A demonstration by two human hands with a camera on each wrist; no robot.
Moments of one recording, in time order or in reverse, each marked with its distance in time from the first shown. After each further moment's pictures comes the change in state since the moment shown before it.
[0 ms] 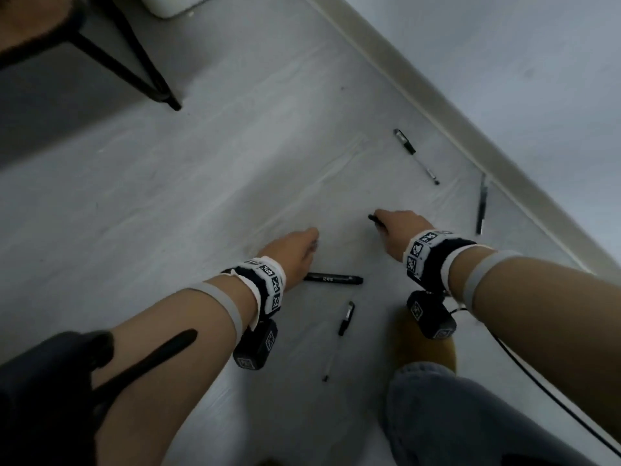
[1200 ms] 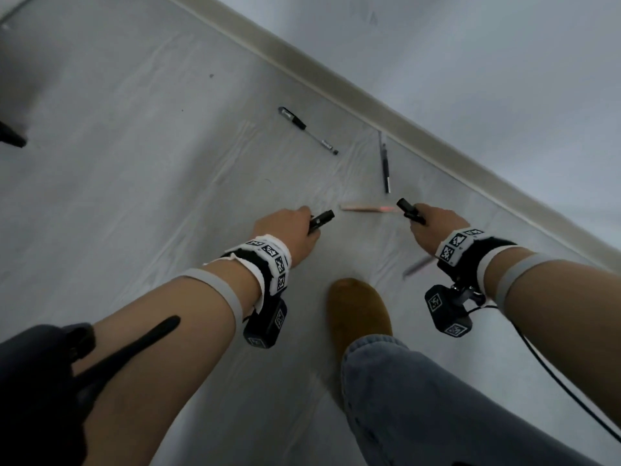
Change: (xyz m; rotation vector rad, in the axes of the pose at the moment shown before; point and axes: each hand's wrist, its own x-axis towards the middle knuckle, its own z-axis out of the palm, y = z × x) left_hand 0.083 0.143 0.037 0.383 -0.056 0.100; right_hand -0.104 0.182 0.037 0.279 0.070 0.466
